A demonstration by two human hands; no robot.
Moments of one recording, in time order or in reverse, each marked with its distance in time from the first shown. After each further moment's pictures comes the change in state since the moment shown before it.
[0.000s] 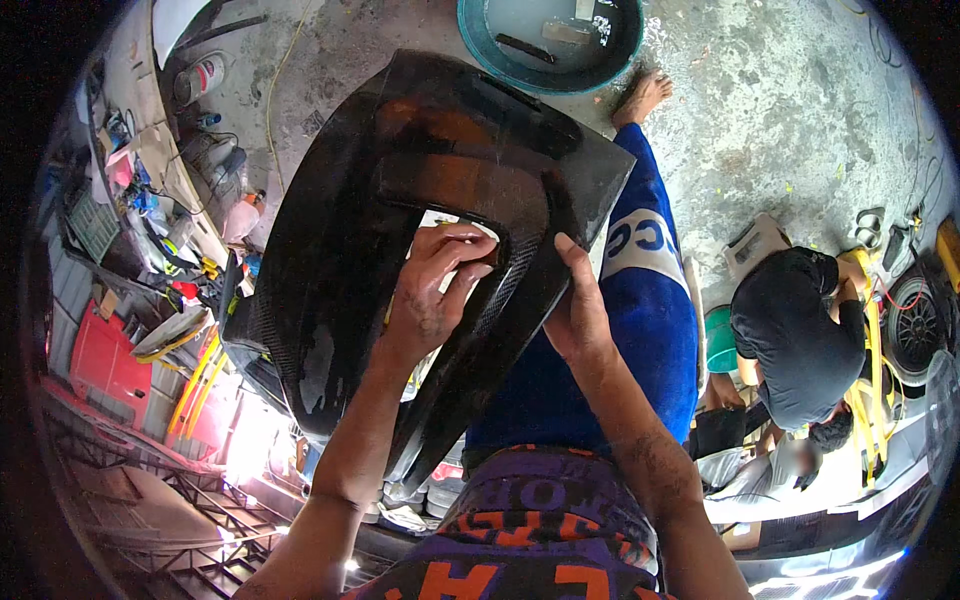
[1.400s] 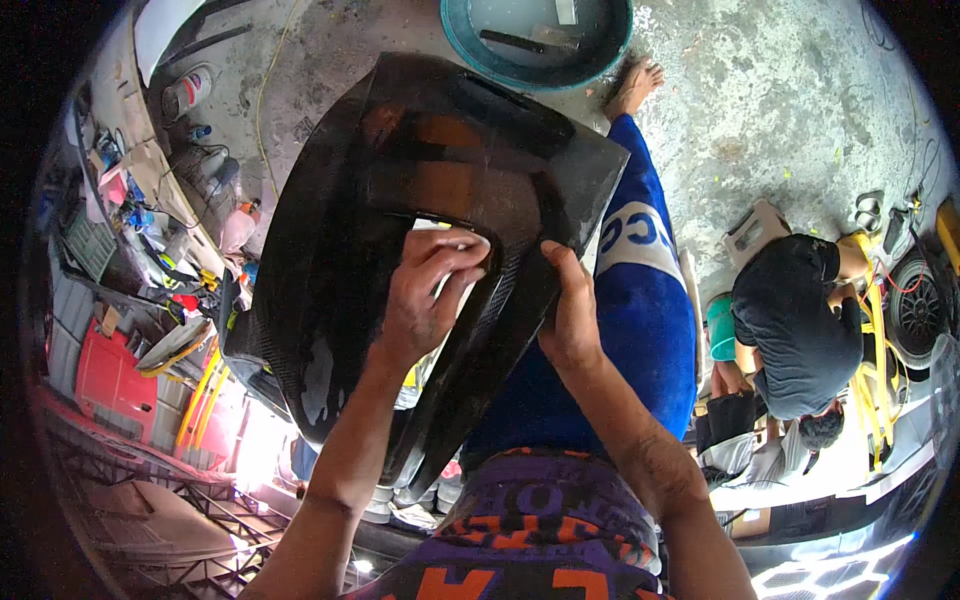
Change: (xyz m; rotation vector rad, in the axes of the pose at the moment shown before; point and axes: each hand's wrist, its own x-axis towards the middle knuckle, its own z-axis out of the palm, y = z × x) left_hand 0.006 -0.012 0.002 -0.025 -0.018 0.110; right_hand 0.001 0.002 0.009 -0.071 0.200 -0.020
